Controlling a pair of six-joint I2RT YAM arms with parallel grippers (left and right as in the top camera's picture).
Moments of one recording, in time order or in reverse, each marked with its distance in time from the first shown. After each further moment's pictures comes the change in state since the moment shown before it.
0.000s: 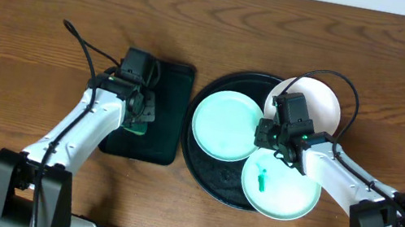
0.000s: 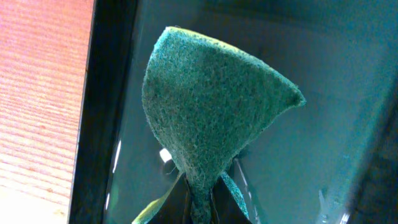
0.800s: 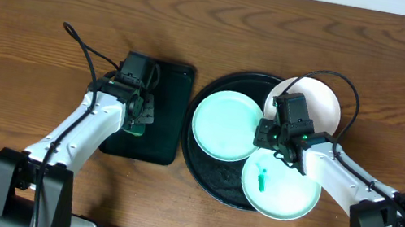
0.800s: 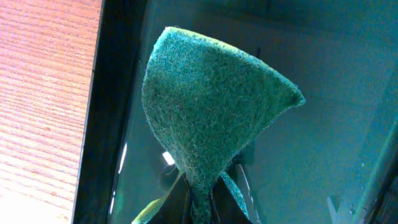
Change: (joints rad) left arm 0.001 0.000 -0.022 0.032 -0.026 0.000; right arm 0.000 0.000 0.000 -0.006 -0.003 0.014
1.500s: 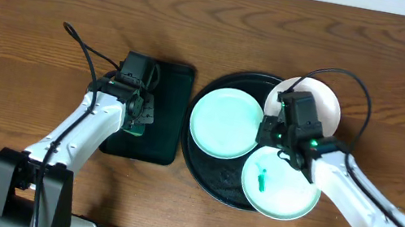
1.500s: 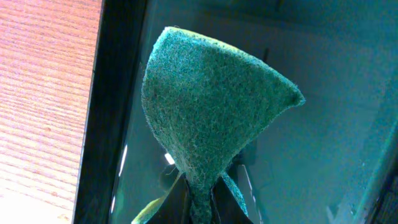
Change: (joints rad) left arm 0.000 0.000 0.000 0.000 0.000 0.003; right arm 0.000 -0.158 -0.003 -0.050 -0.026 0.006
